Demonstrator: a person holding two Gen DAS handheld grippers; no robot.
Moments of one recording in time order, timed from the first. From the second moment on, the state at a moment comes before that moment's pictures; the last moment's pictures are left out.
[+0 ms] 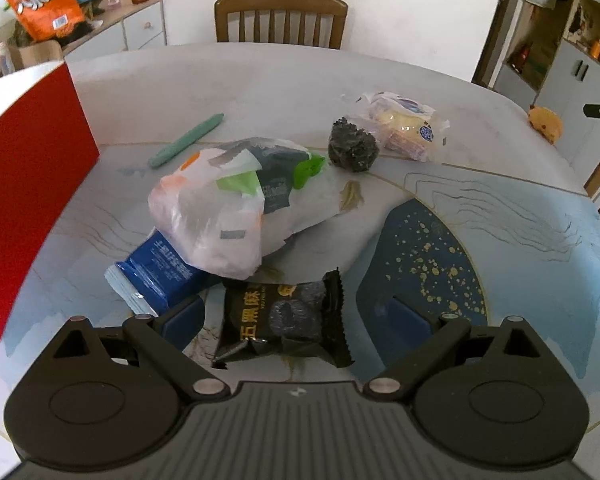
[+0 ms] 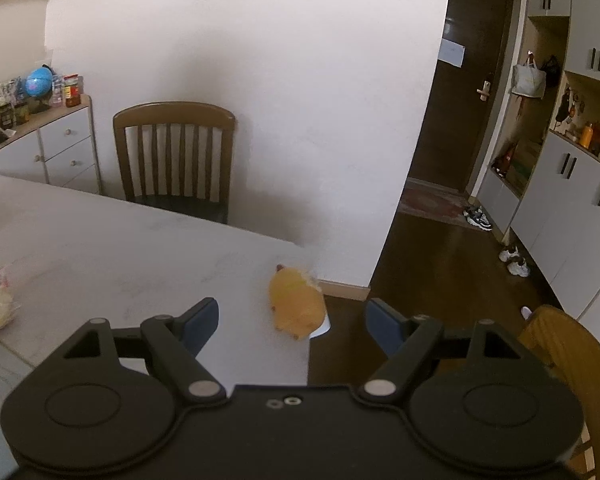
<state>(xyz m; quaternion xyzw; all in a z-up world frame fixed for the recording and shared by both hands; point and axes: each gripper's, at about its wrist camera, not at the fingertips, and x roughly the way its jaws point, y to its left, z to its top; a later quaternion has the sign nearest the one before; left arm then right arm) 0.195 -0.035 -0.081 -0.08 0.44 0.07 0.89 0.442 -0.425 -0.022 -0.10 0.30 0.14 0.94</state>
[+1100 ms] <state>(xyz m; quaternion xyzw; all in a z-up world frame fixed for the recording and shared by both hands) 0.198 -0.045 -0.100 -0.06 0.42 0.09 0.90 0.540 -0.414 -0.083 -0.11 0.35 0.18 0.91</state>
